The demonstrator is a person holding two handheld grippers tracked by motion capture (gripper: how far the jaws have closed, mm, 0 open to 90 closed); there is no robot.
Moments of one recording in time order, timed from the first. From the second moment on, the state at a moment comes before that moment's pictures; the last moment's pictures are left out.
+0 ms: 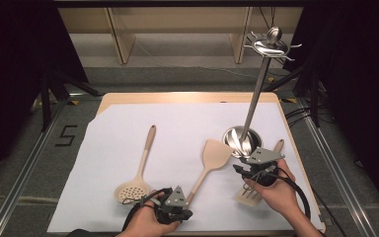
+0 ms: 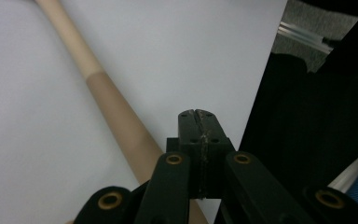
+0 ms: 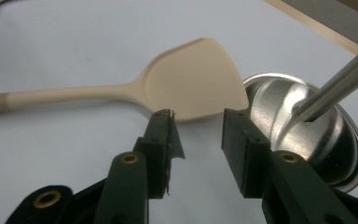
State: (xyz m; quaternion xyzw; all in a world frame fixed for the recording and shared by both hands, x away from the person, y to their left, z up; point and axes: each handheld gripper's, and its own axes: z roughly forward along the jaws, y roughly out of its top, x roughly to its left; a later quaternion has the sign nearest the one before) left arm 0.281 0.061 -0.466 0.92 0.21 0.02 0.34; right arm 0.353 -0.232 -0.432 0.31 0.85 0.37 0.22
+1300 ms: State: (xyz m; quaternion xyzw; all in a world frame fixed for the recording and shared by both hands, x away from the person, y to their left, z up) left arm 0.308 0.104 -0.472 0.92 0.29 0.05 0.26; right arm 0.355 -0.227 -0.437 0.30 0.86 0.35 0.20
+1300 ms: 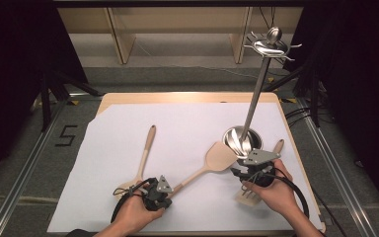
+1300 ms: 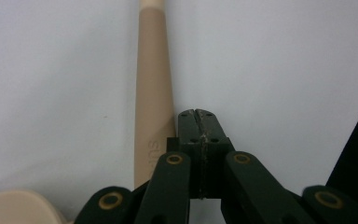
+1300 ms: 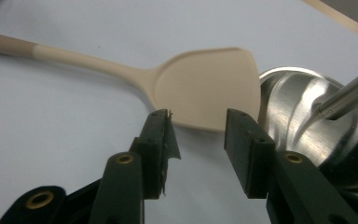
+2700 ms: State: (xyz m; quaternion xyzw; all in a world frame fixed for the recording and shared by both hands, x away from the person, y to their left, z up) left arm 0.308 0.152 -0.453 0.82 0.37 0.10 0.43; right arm 0.406 -0.099 -0.451 -0.05 0.98 0.16 0.12
